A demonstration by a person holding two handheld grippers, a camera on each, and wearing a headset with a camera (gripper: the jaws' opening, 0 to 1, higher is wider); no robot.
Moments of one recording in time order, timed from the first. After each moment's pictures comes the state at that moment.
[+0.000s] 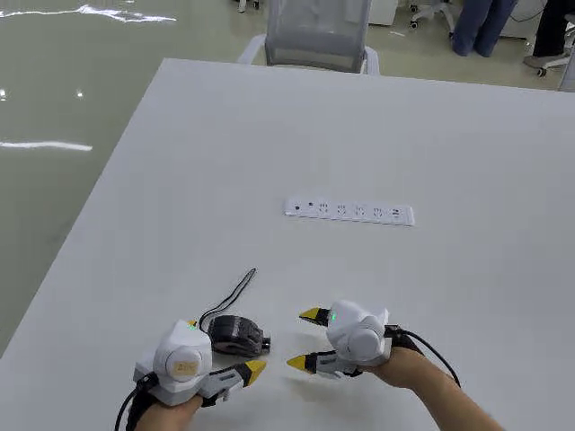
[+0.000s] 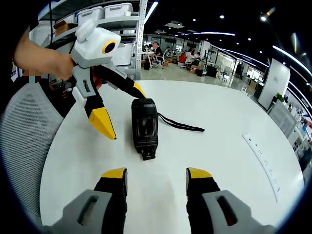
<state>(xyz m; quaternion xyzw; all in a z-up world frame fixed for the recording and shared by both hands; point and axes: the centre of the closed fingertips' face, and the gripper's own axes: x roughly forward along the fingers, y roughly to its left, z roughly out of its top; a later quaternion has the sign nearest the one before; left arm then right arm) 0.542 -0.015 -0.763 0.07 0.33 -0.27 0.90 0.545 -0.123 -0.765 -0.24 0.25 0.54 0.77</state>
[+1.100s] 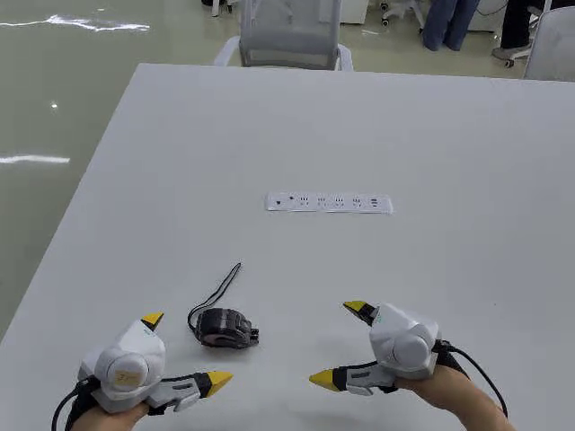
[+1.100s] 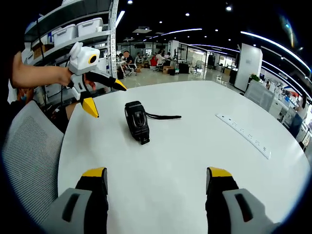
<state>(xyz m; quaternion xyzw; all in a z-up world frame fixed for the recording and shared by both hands) 0.522 0.008 -0.728 0.13 0.29 -0.35 0.88 0.511 -0.193 -0.738 -0.16 0.27 0.44 0.84</state>
